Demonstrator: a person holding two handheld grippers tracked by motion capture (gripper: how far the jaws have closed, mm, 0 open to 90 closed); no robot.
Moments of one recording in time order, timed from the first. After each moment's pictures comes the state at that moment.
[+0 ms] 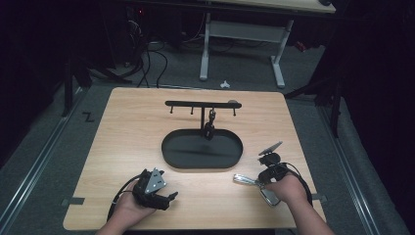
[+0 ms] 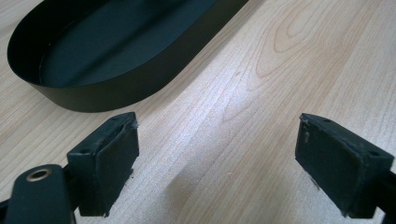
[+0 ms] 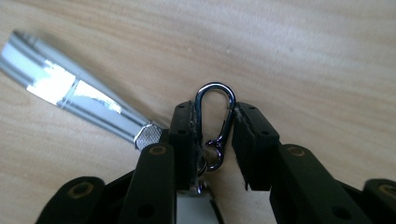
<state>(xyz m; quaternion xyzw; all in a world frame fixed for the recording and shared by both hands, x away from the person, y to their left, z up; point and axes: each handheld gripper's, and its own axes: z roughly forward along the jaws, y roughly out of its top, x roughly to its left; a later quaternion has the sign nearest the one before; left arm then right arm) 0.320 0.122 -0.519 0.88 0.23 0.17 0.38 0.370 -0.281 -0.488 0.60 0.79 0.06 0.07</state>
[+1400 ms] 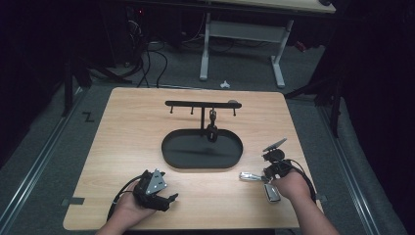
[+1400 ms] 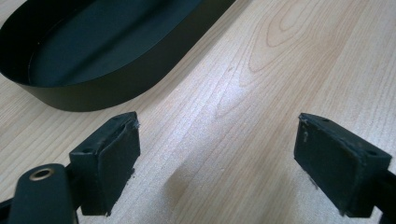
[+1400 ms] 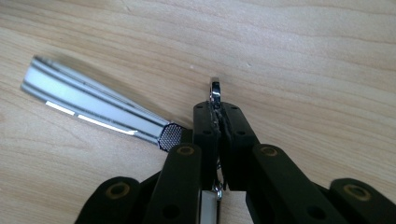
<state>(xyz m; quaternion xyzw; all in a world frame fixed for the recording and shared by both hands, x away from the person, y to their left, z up) 0.319 0.121 -0.520 0.88 0.22 0.17 0.38 0.376 -0.292 -0.481 0.61 0.79 0.06 0.09</state>
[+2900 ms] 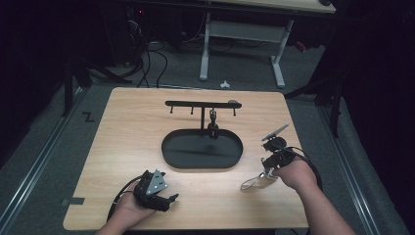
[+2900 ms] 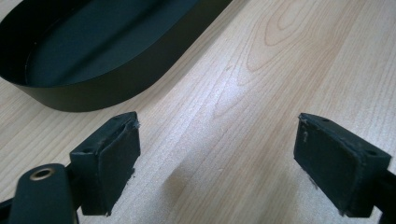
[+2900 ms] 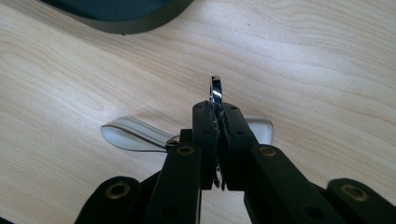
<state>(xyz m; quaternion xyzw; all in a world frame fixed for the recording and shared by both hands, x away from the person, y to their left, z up) 0.319 0.120 -0.521 0.88 0.22 0.17 0.38 0.381 -0.279 -0.418 0.55 0.82 0.10 0.07</state>
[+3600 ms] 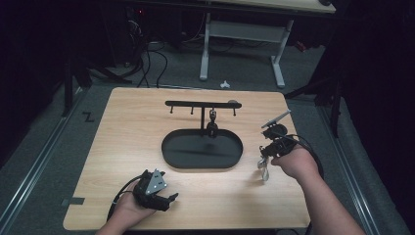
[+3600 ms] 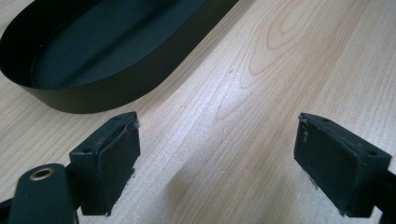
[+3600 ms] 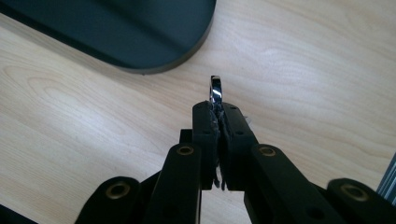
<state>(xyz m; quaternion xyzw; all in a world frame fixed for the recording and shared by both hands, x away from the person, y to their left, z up) 0.319 0.121 -0.519 0.88 0.22 0.17 0.38 0.393 -0.269 -0.375 0.55 0.82 0.12 0.09</state>
